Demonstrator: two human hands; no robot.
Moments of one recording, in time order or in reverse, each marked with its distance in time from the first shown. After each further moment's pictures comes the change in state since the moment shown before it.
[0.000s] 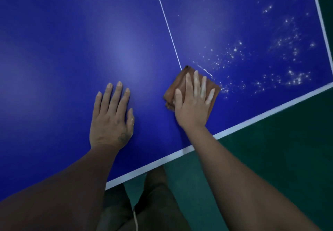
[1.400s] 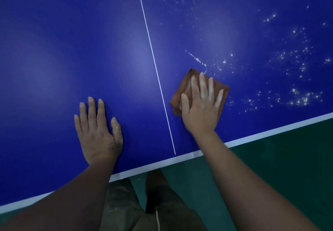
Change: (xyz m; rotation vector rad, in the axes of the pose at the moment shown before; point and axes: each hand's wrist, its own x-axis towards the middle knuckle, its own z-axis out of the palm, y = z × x) left_hand -0.004 0.099 0.019 0.033 0.060 -0.552; right_hand 0.068 0.109 -0.012 -0.006 0.033 -0.205
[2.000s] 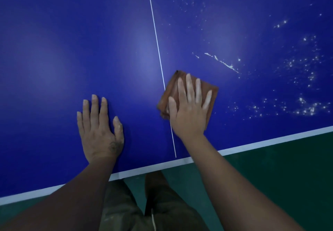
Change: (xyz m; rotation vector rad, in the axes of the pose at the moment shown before) left_hand 0.000 -0.005 0.006 -0.001 0.035 0.013; right_hand -0.004 -0.042 0.005 -0.023 0.007 -0.123
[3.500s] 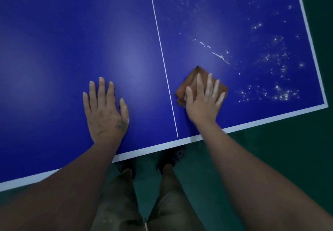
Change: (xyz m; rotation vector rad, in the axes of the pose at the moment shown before) left_hand -0.003 -0.001 -0.009 -0.047 0.031 0.069; right_hand -0.028 0.036 -0.011 0.028 -0.100 0.298
